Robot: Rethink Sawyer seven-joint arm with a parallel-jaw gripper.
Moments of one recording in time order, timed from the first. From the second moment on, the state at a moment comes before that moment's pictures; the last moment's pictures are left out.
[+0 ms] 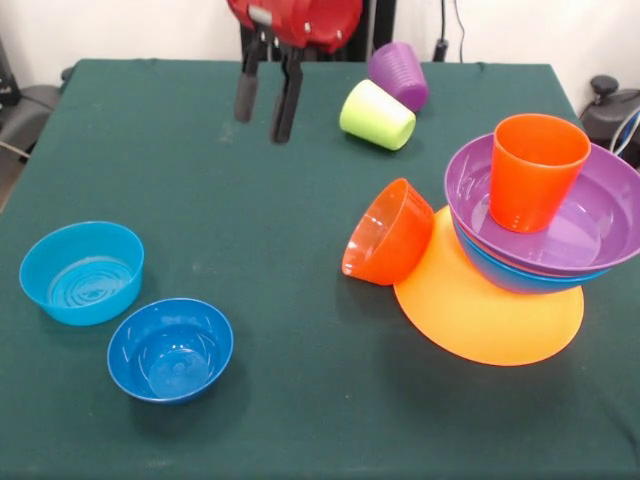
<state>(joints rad) -0.08 -0.63 -0.28 1.52 0.29 0.26 2.33</state>
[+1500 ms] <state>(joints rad) -0.50 -0.59 0.00 1.48 0.00 0.22 2.33</state>
